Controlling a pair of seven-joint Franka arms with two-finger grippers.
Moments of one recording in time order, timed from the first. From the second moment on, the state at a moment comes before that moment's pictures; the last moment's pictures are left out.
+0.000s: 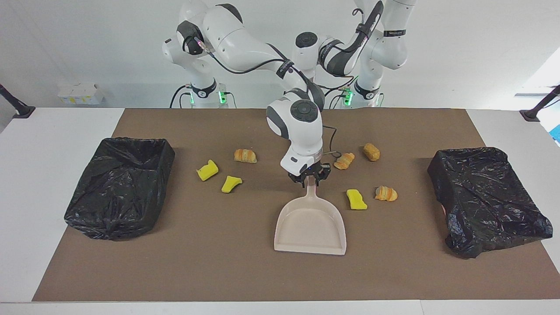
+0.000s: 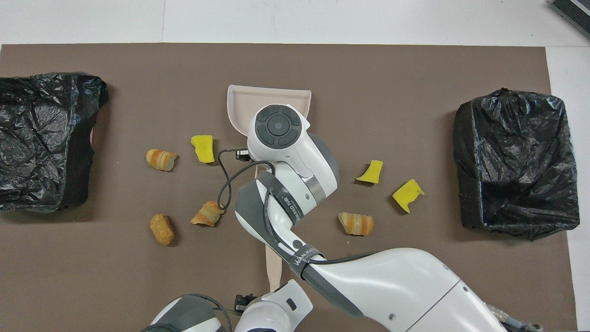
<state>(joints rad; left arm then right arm) -0.99 -0.20 -0.02 -2.51 -0.04 2.29 -0.77 0.53 0.67 0.14 -1.33 -0.04 2.11 0.61</state>
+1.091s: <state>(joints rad) -0.94 -0.18 0.00 -2.45 -0.04 2.17 -0.82 0.36 0.49 0.13 -1.39 -0.08 1.91 -0.02</state>
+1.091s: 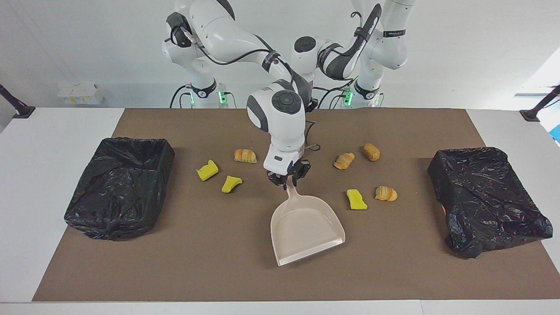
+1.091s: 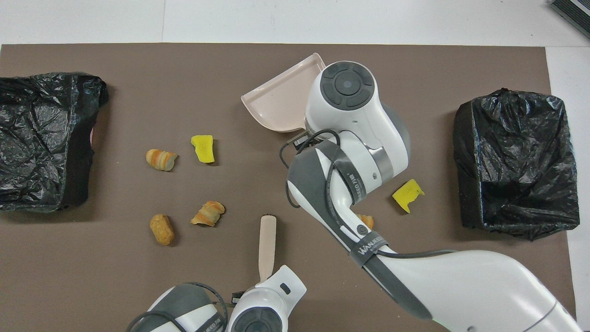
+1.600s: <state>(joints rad) -0.67 -0.21 0.02 -2.30 -0.01 1.87 -0.81 0.27 0.39 0.13 -1.50 -0.08 1.72 -0.65</state>
